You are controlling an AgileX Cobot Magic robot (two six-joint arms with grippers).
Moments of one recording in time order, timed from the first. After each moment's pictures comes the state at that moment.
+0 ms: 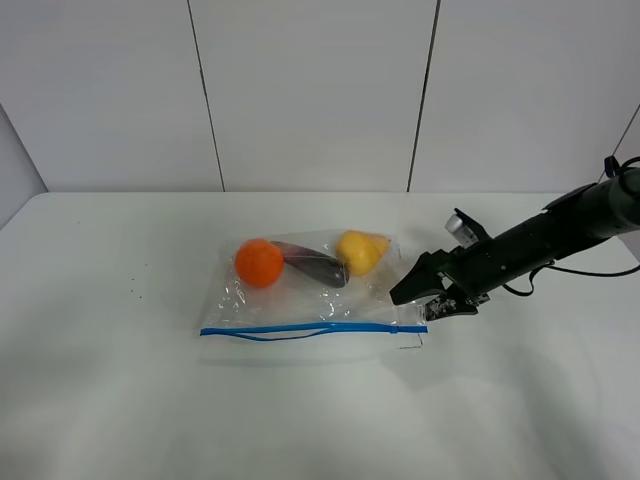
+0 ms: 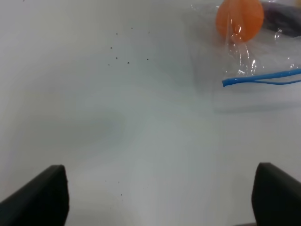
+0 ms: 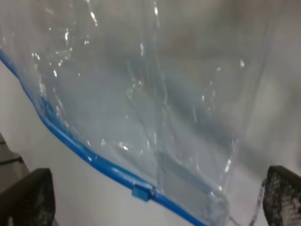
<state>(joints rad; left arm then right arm) -0.03 -0.01 -0.49 -0.01 1.06 0.05 -0.03 2.14 -1.15 1.08 1.02 -1.01</state>
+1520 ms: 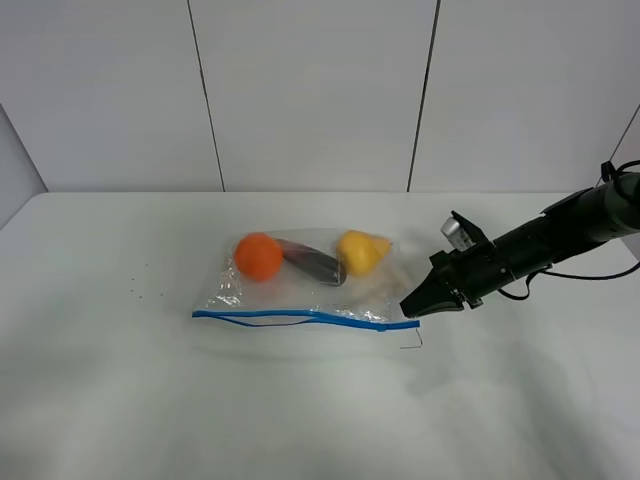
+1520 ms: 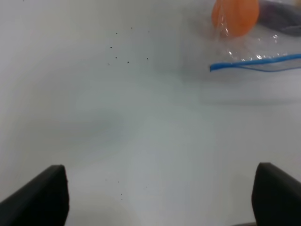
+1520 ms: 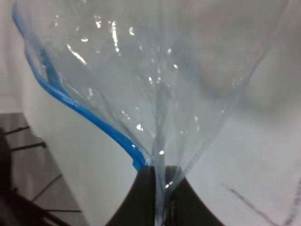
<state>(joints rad) -0.03 -0.01 -0.49 -0.01 1.06 0.05 -0.03 2.15 -1.15 1.10 1.10 -1.03</state>
